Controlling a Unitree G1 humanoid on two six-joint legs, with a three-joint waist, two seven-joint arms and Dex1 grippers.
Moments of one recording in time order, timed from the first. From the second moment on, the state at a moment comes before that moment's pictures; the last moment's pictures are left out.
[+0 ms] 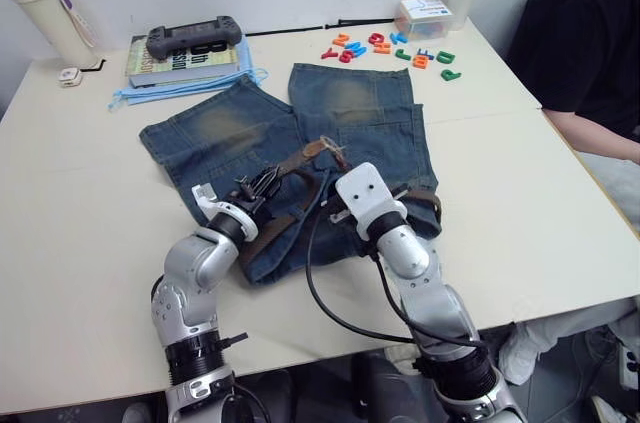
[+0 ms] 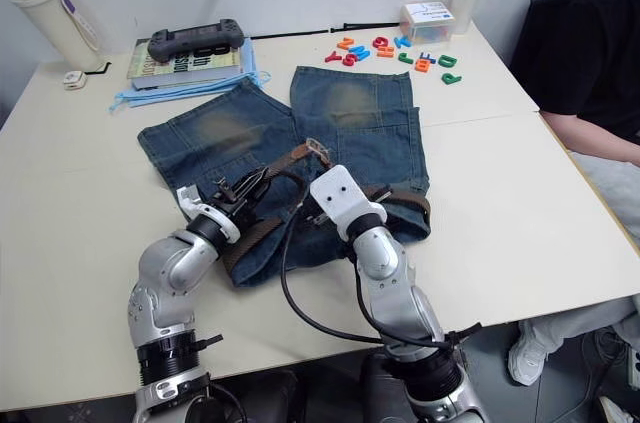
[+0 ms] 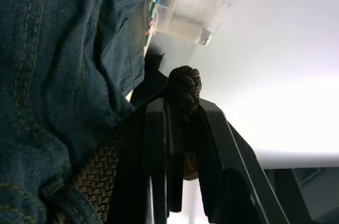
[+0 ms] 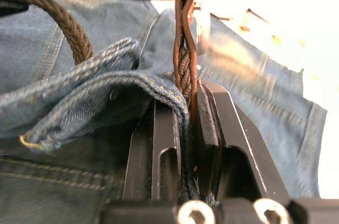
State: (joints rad) left arm -0.34 -0.11 0.45 -0.16 -1.96 0.70 0.75; right arm -0.33 -0.06 0.36 -0.35 -0.41 0.50 0.14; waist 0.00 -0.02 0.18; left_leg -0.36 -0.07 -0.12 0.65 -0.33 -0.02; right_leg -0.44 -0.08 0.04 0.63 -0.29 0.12
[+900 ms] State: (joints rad) left arm -0.34 -0.13 0.39 -0.31 -1.96 0.59 0.90; right arm -0.29 0.01 0.27 -0.23 -0.28 0.33 0.07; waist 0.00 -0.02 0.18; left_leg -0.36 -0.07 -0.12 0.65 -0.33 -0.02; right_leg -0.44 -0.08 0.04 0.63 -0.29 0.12
